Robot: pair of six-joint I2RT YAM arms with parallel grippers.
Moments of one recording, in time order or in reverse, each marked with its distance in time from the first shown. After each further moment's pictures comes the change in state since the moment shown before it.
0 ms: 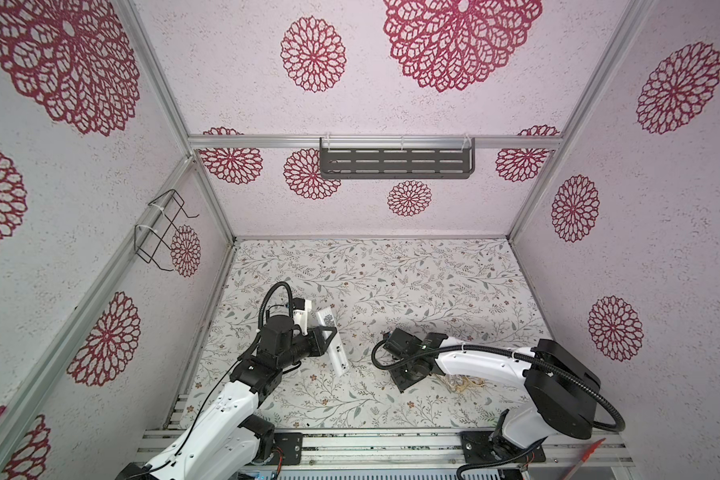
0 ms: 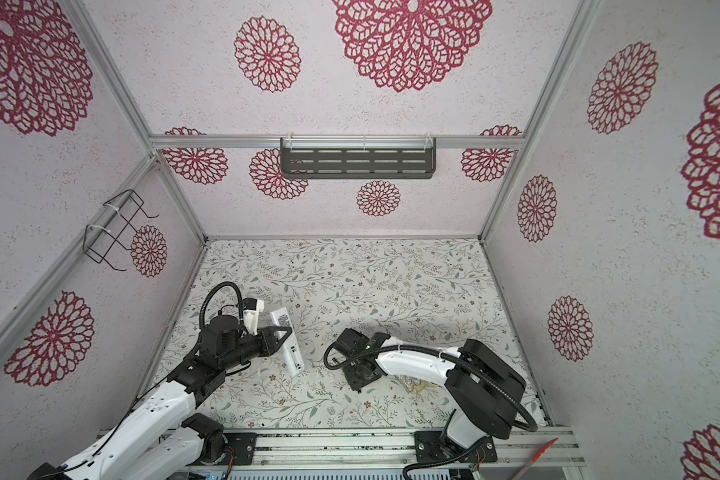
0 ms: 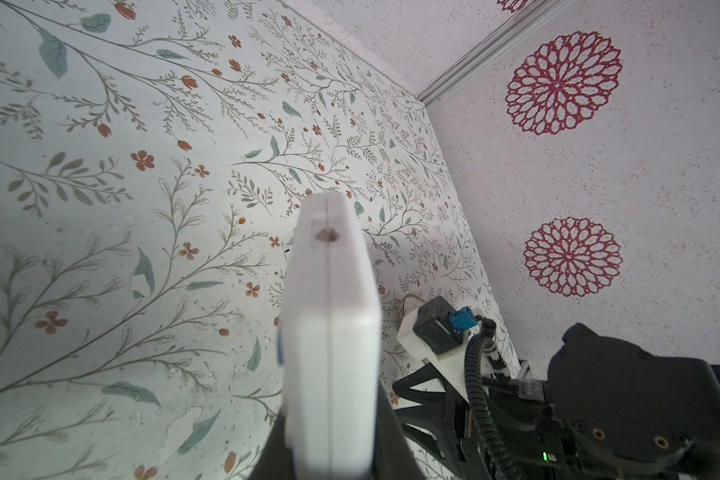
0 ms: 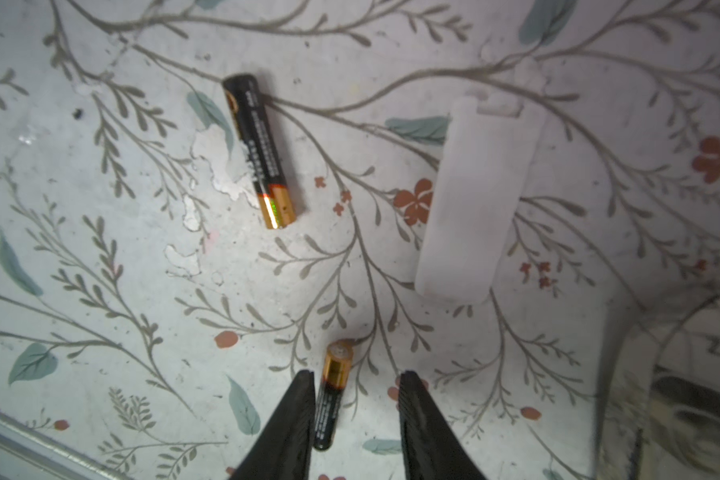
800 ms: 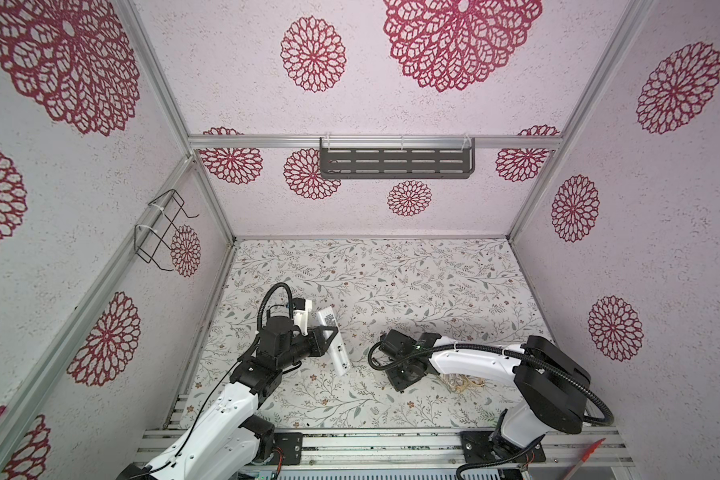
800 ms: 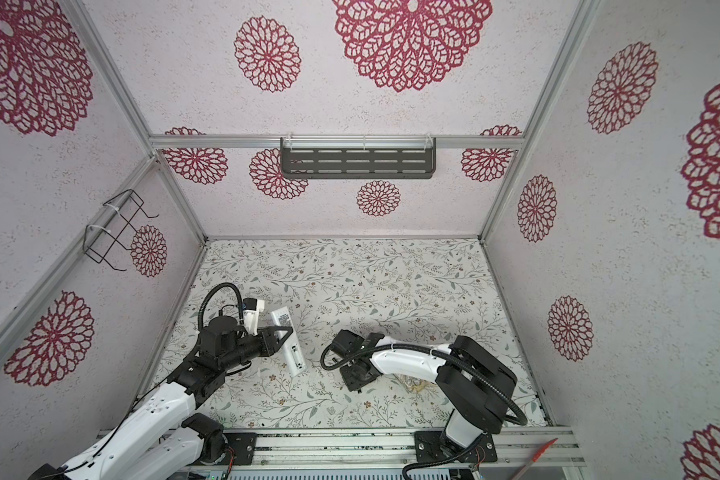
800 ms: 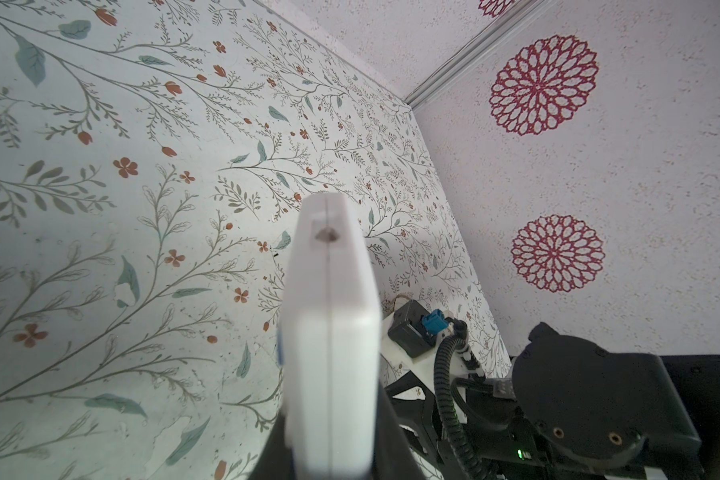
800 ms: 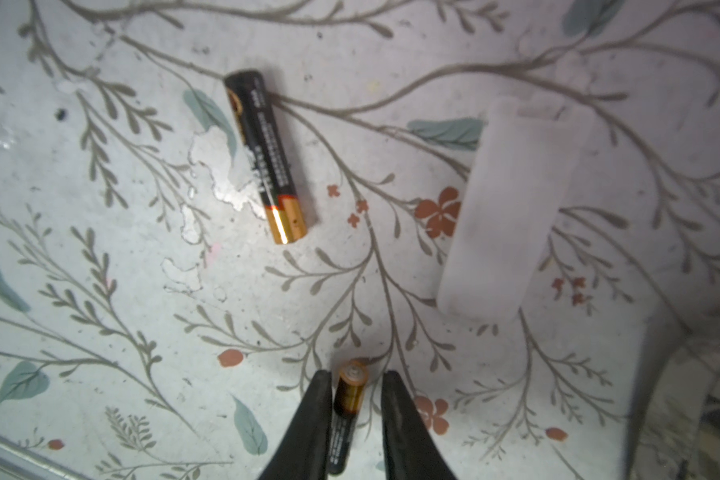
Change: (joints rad) left arm 0.001 -0.008 -0.012 0.035 0.018 -0.001; right arm 0.014 0.045 0.024 0.005 -0.002 0.017
